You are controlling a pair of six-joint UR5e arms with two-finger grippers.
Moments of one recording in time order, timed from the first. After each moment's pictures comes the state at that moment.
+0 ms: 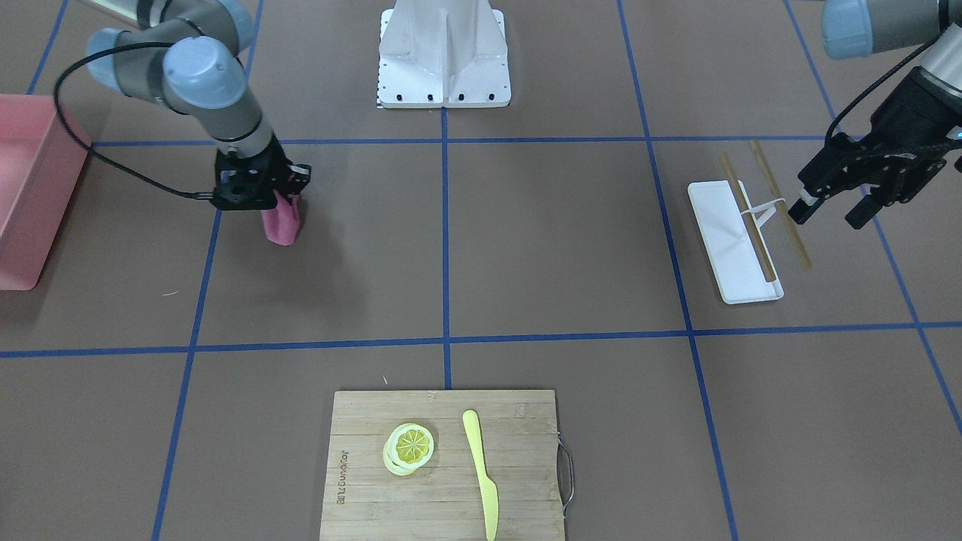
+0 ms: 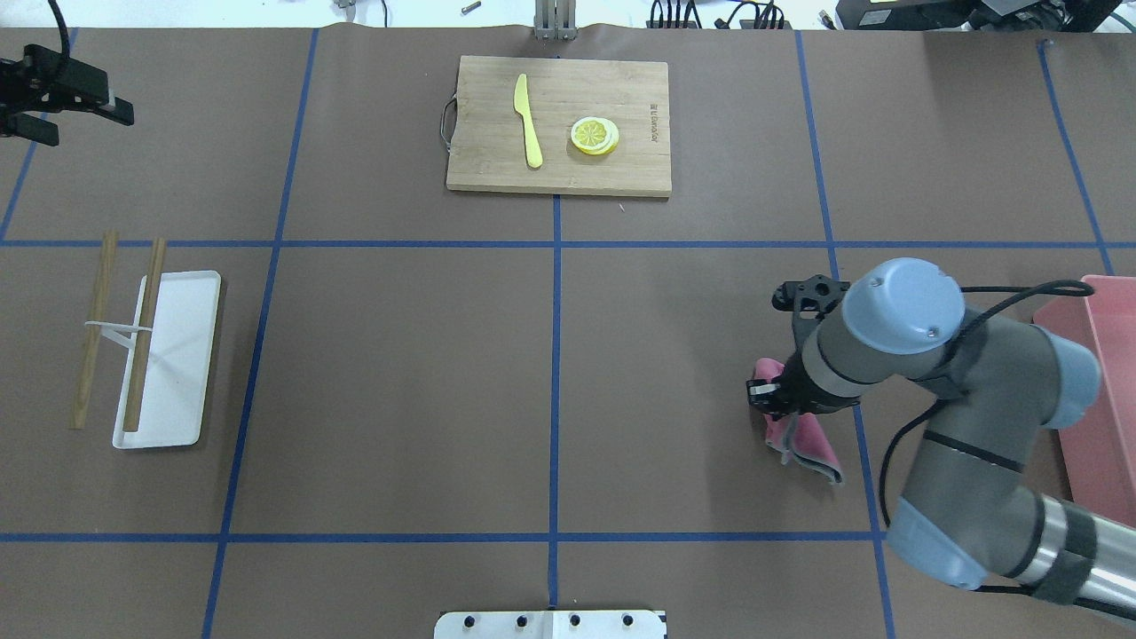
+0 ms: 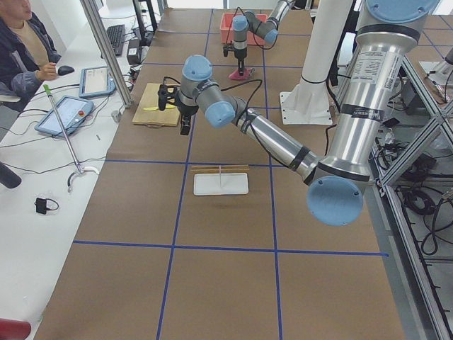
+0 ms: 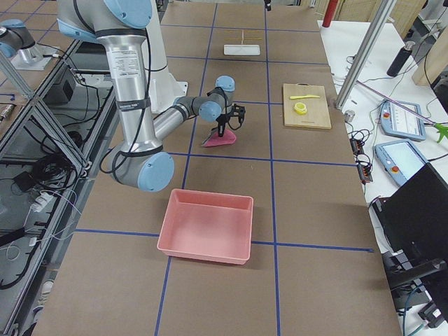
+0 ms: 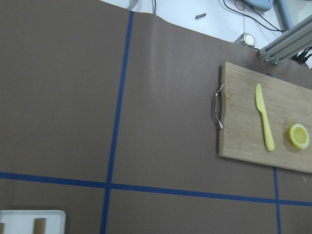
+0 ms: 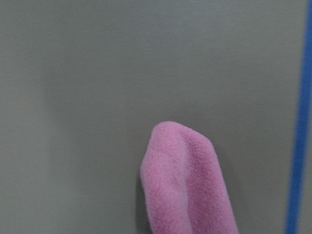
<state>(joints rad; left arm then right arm) -1.22 -1.75 -1.95 -1.89 -2.29 -0.93 0.57 -1.44 1.93 -1.41 2.02 1.12</state>
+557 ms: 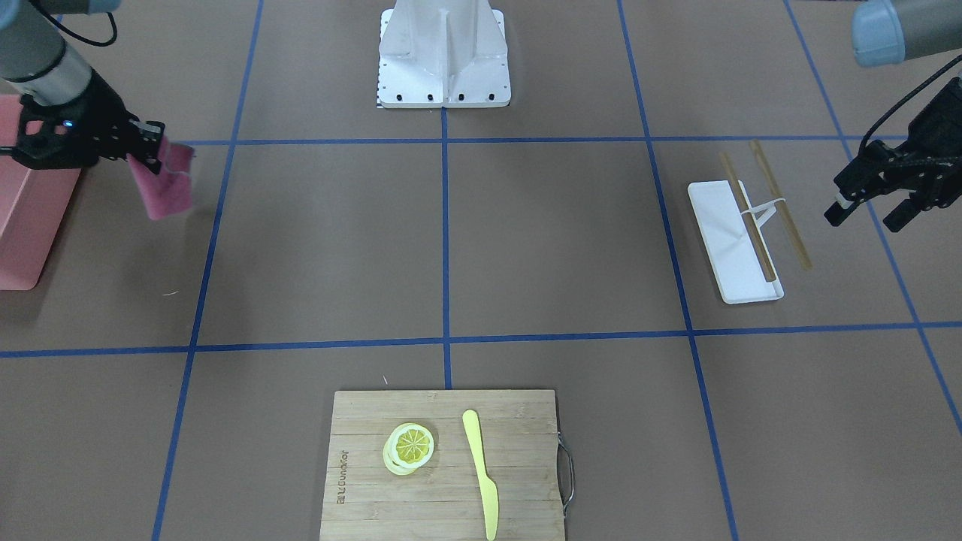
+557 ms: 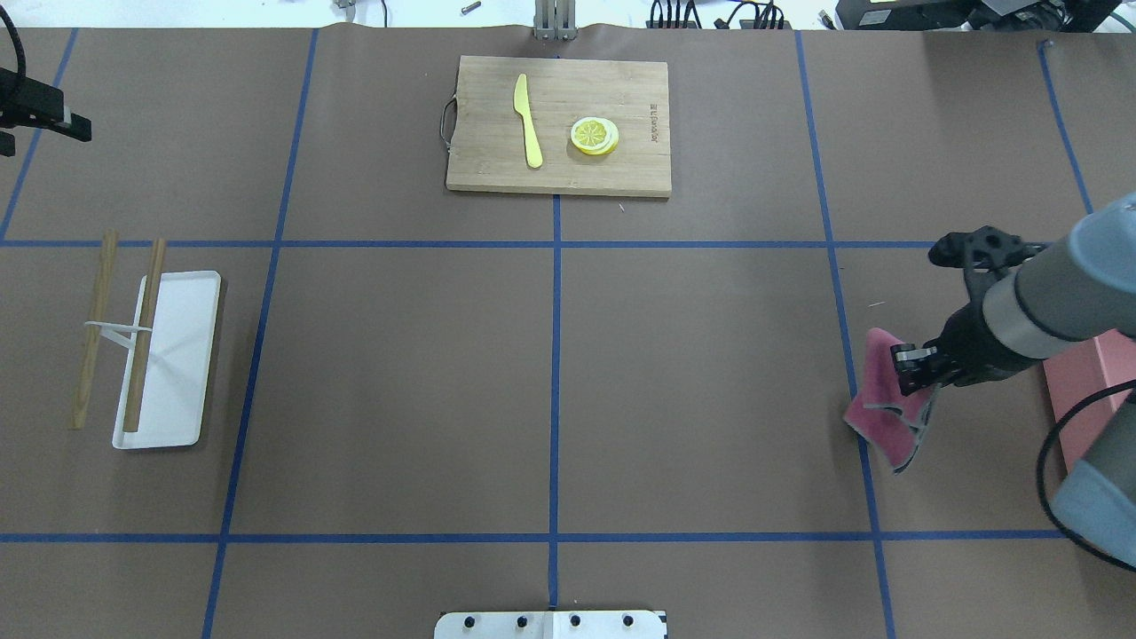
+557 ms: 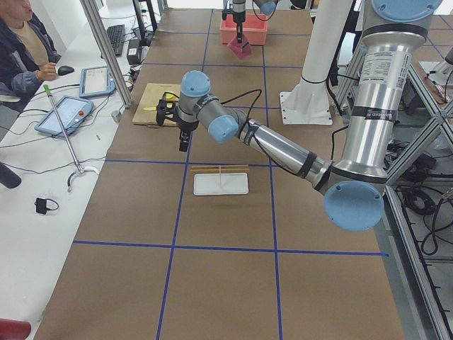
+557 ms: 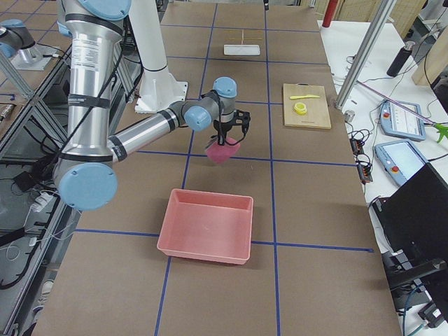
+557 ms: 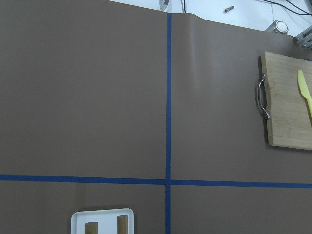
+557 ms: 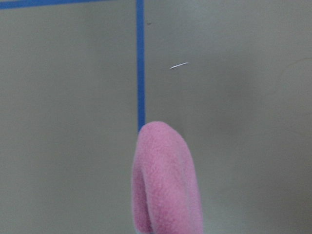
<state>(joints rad) -1.25 -1.71 -1.90 -1.90 -2.31 -0.78 0.91 -1.72 2.16 -1.42 2.23 0.89</state>
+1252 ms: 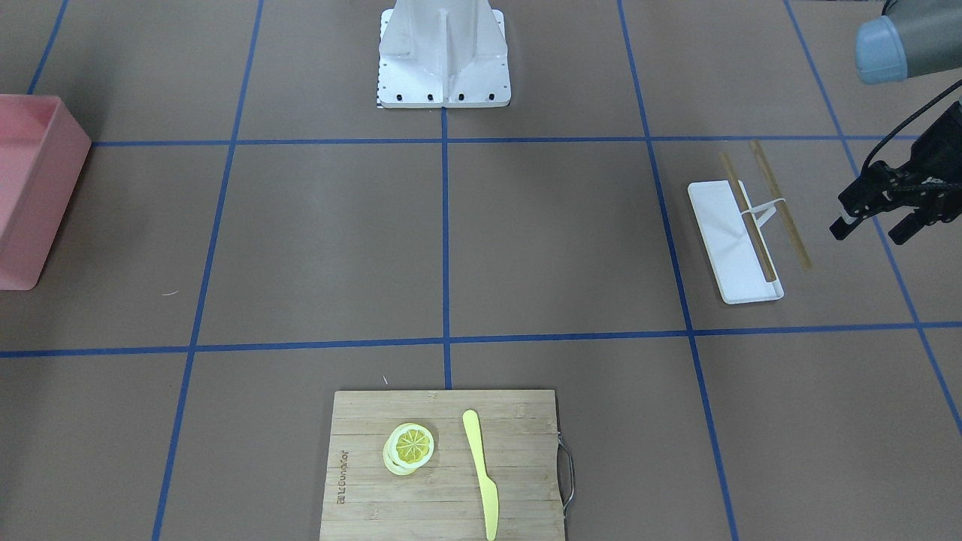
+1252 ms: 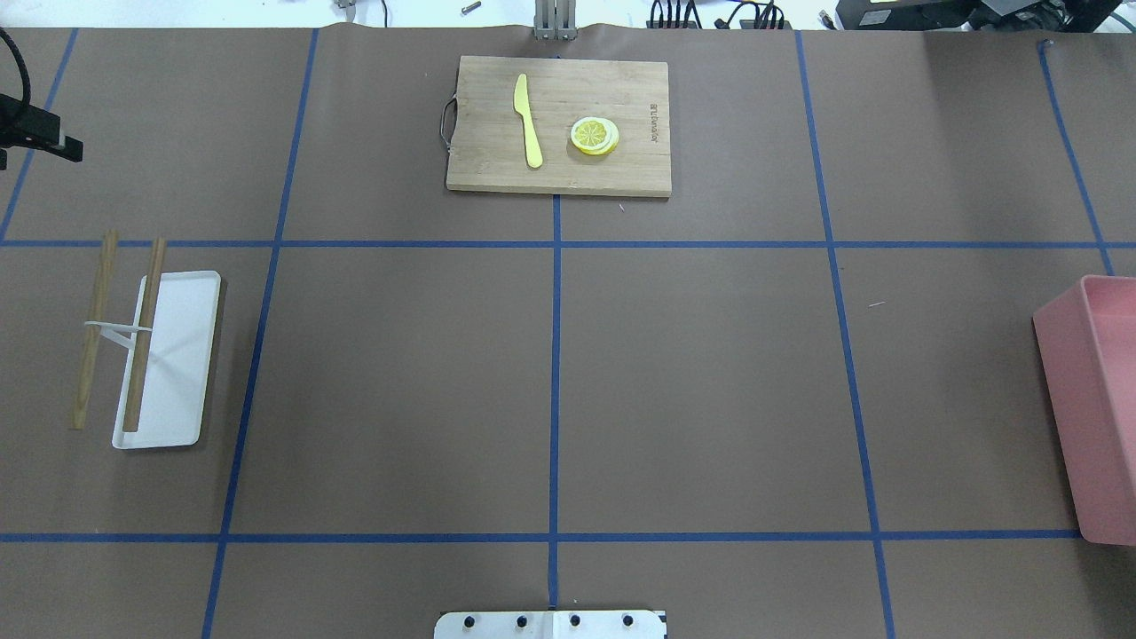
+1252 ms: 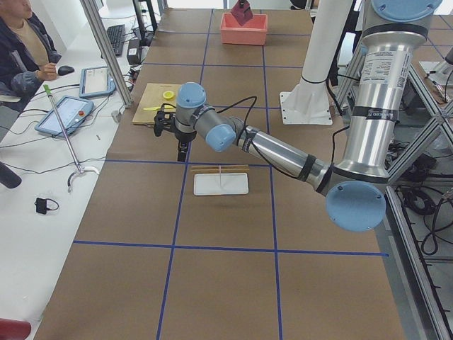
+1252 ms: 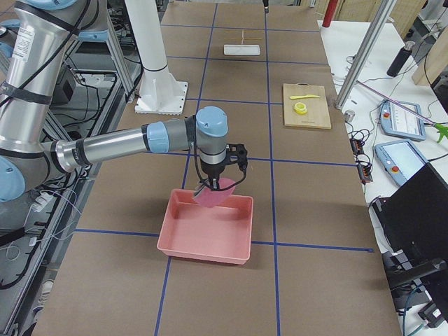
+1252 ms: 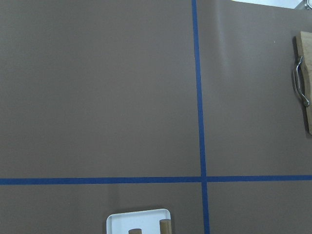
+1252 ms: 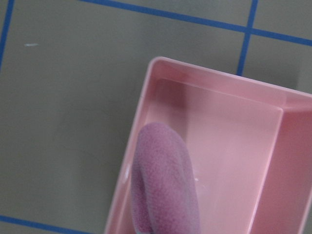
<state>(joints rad) -1.25 -1.70 -1.85 -1.91 -2.31 -0.75 1.45 -1.91 2.14 -1.72 2.31 -0.06</state>
